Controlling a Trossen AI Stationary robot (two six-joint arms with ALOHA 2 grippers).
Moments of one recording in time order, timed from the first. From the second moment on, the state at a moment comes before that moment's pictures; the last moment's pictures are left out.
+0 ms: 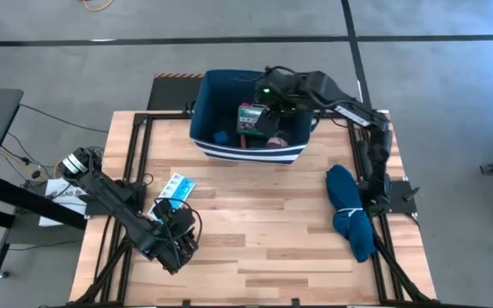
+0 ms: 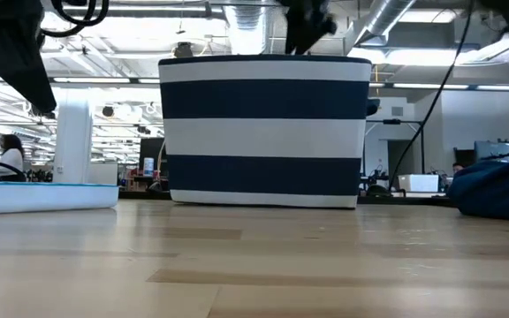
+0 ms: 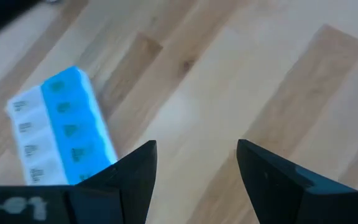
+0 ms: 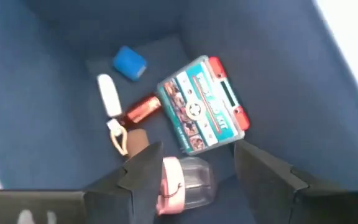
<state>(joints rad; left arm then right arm) -0.73 1.57 1.10 -1.11 -0.56 -1.37 -0.32 1.95 2.33 -1.41 0.27 0.05</state>
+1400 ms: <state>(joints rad) -0.49 1.57 0.80 -1.39 -0.29 -1.39 0.17 1.69 1.65 -1.56 0.26 0.59</state>
